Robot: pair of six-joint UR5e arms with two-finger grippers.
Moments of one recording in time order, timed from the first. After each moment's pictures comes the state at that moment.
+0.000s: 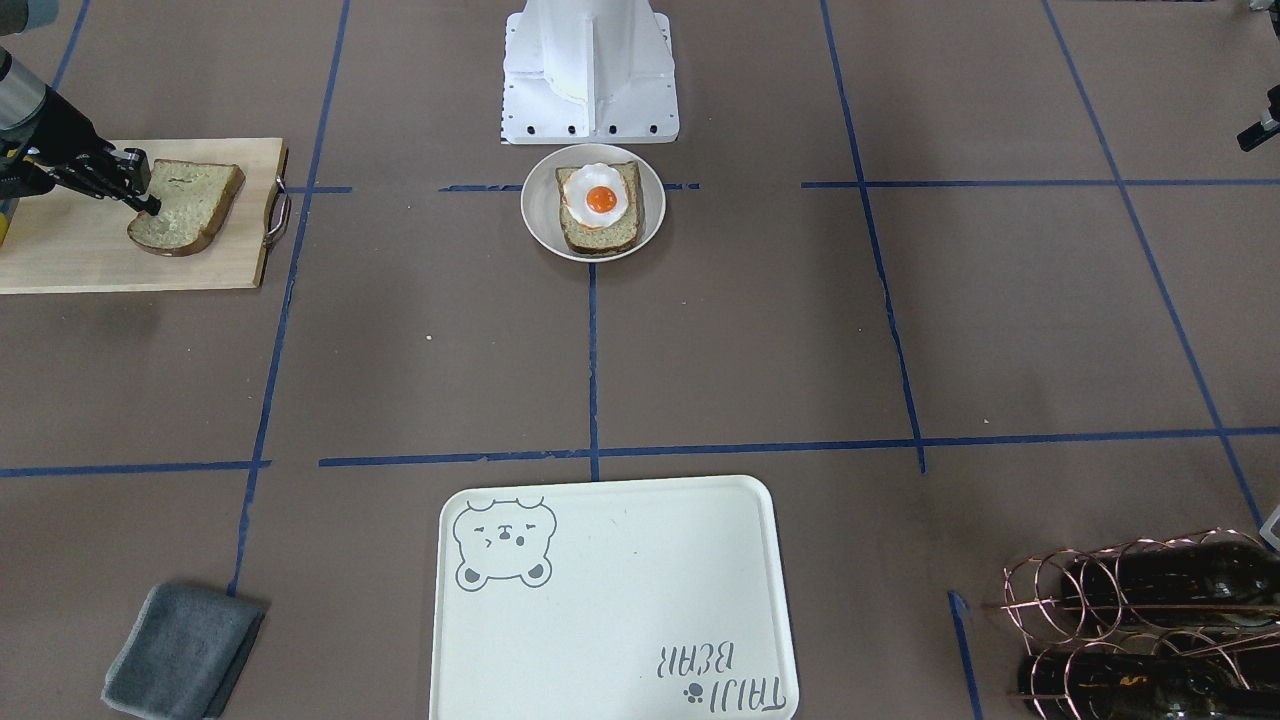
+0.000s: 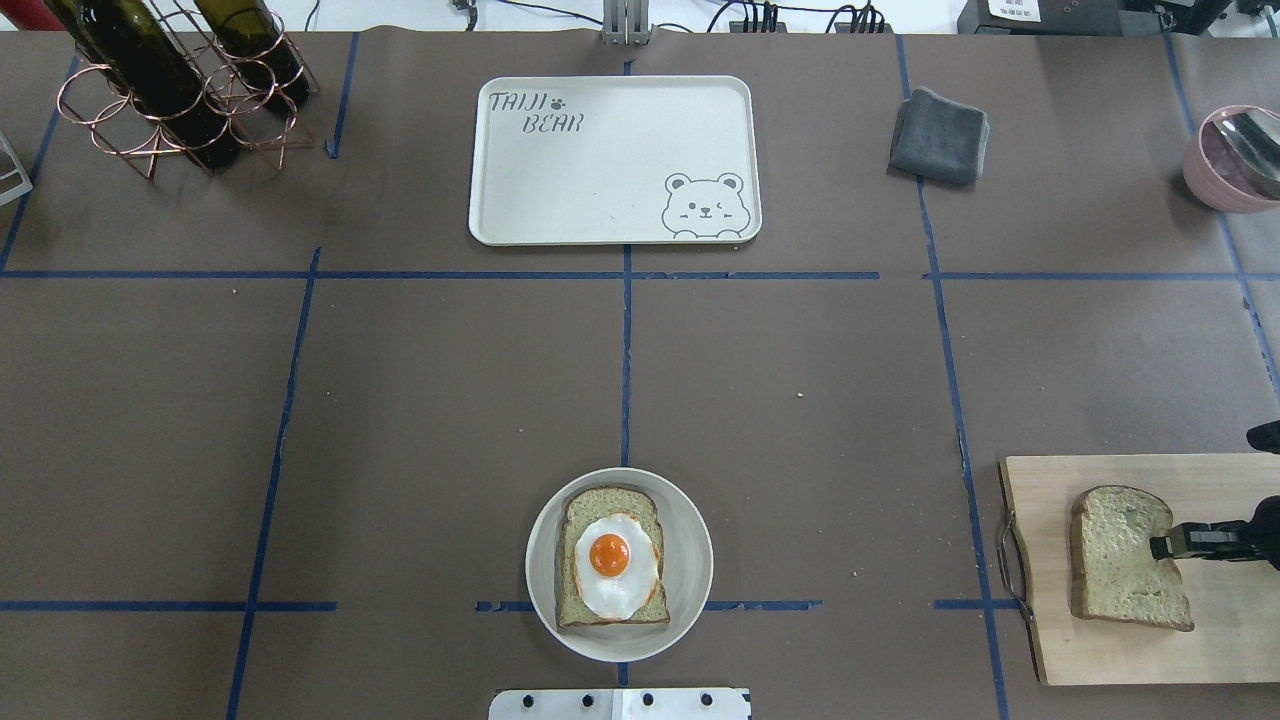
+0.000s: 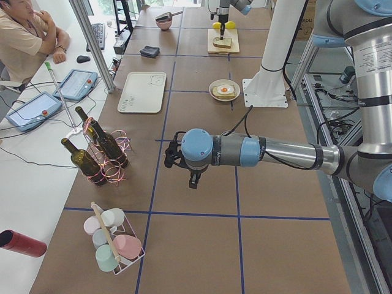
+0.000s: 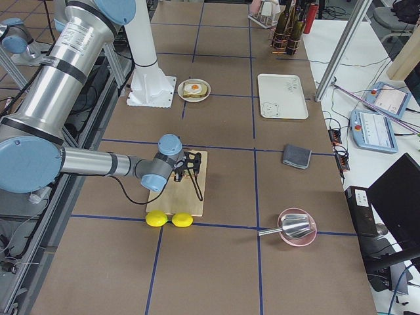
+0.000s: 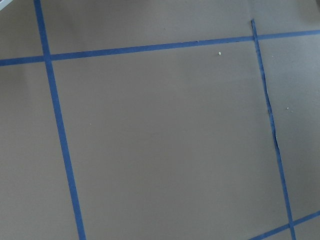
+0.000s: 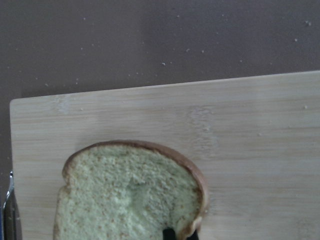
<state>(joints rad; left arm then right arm) -1.58 -1.34 -1.94 -1.48 -2.66 0.16 0.64 -2.07 1.80 -0.41 2.06 1.25</state>
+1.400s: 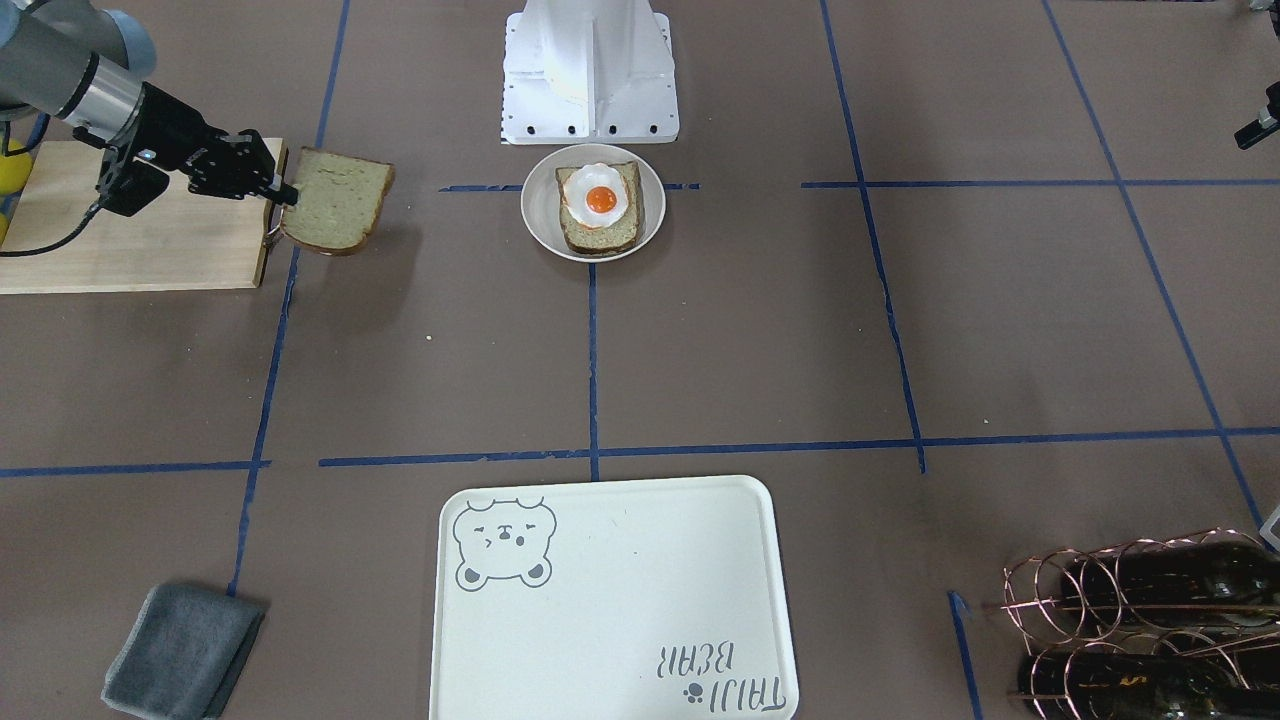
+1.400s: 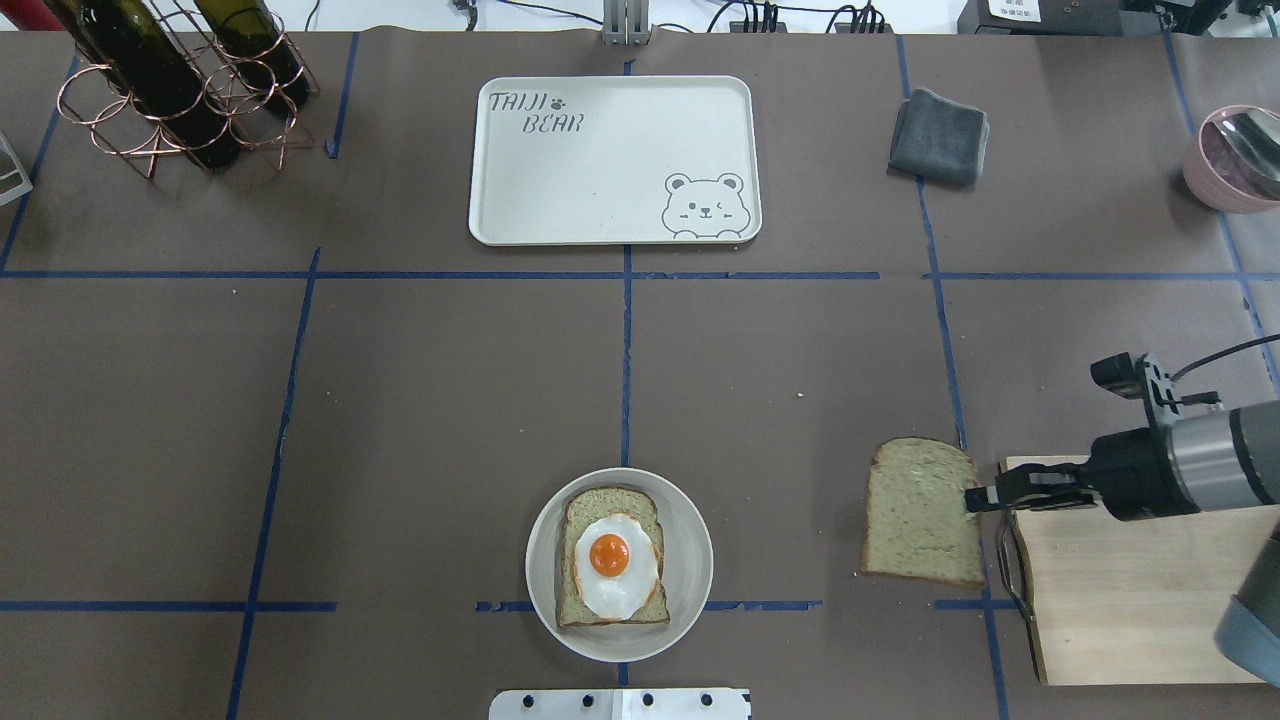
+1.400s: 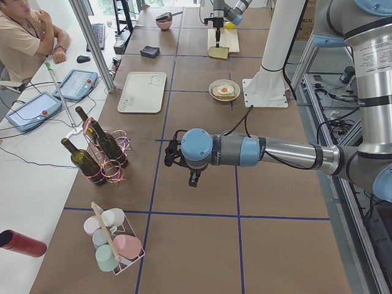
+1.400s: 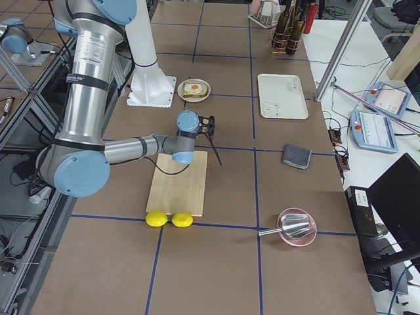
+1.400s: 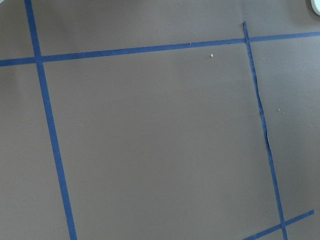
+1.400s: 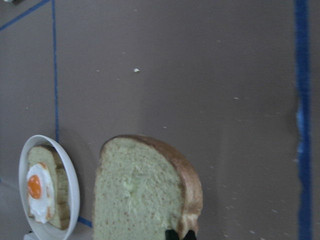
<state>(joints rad) -1.58 -1.34 -1.94 -1.49 -2.69 0.16 0.62 -1.72 1.81 -0.25 2.19 1.49</state>
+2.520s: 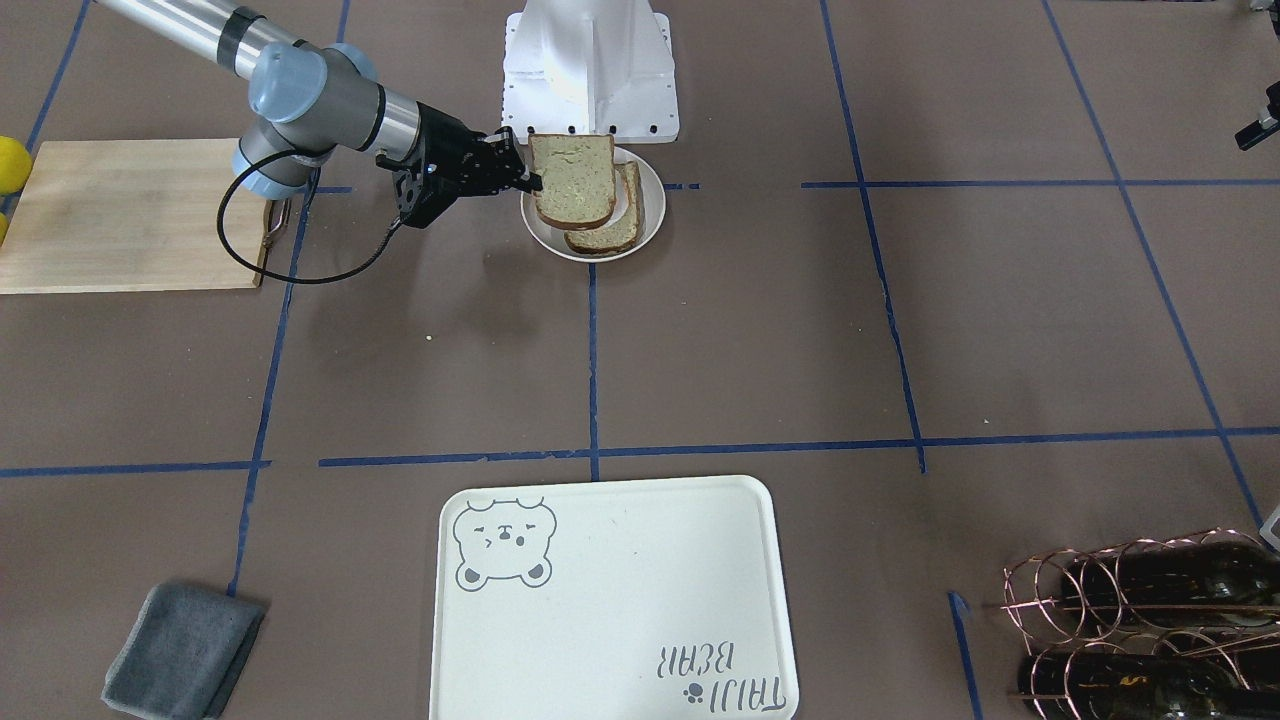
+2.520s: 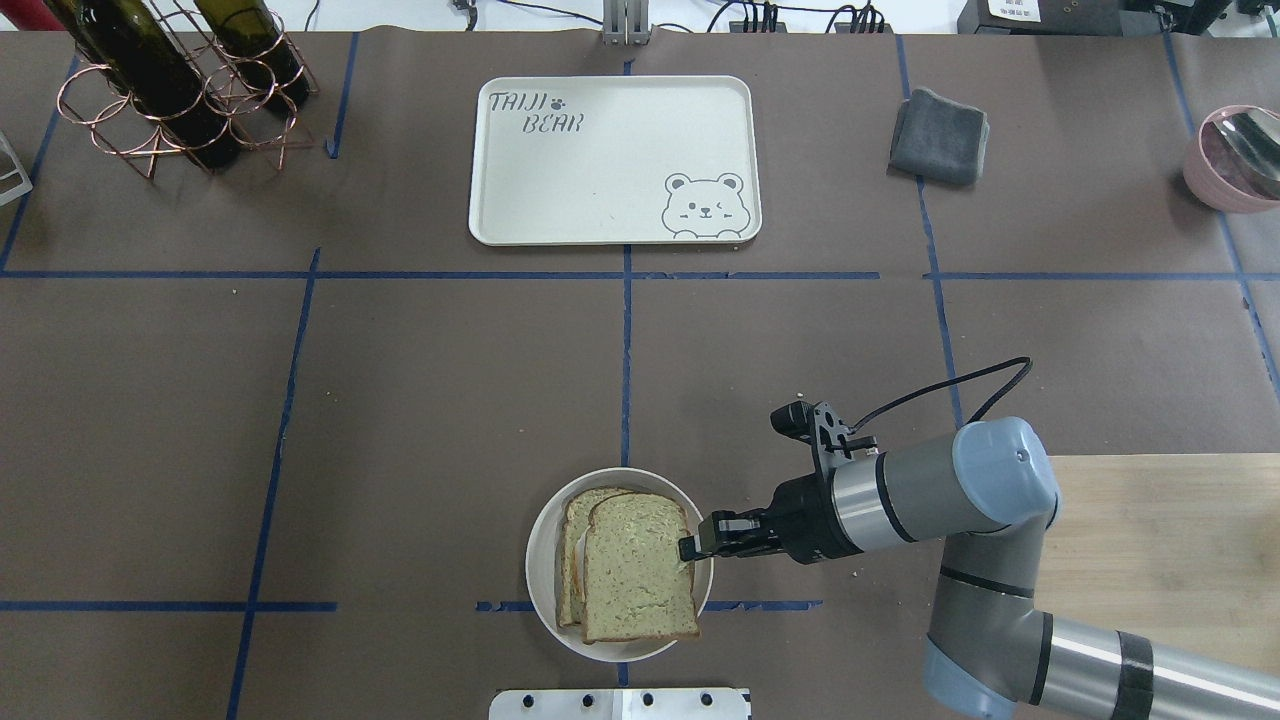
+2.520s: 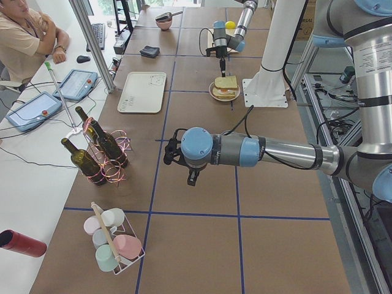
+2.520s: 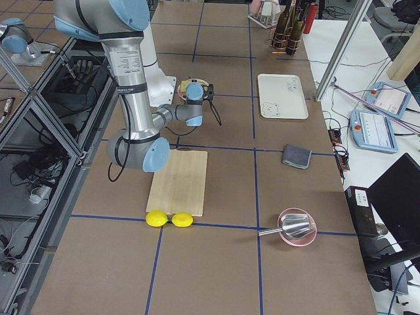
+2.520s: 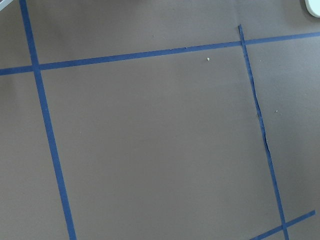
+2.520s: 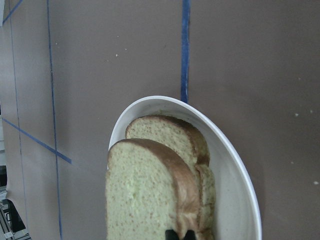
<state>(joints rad) -1.58 -1.34 -1.94 -1.52 -2.69 0.16 0.35 -1.27 1.62 -0.32 2.02 1.59</state>
